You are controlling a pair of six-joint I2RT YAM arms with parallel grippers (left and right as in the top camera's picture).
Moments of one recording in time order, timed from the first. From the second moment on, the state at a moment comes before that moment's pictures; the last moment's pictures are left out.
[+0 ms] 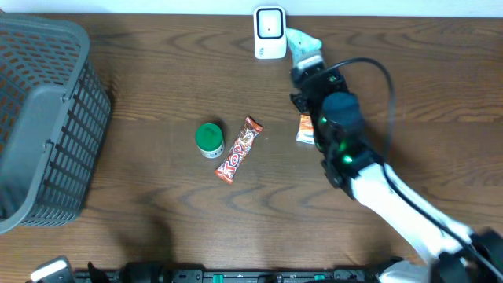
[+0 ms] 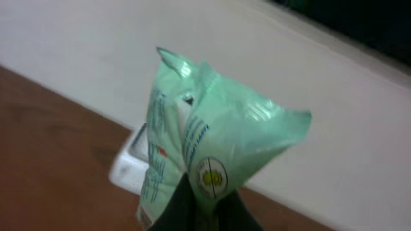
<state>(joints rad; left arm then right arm) 0.04 0.28 1.26 -1.69 -0.48 -0.10 0.52 1.48 0.86 0.55 0.37 -0.41</state>
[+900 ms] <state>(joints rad) 0.04 0.28 1.26 -1.70 -0.48 -0.10 0.49 2.44 1.68 0.69 0.44 -1.03</state>
